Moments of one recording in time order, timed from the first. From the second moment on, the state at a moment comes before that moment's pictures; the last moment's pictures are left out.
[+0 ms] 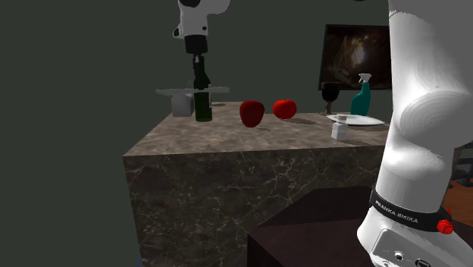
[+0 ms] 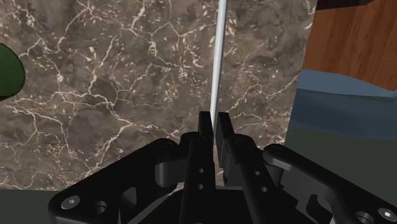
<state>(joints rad) 0.22 0.22 0.10 -1.53 -0.05 1.71 -0.68</state>
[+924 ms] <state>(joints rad) 0.08 -0.16 -0.03 -2.00 -0.05 1.81 -0.93</state>
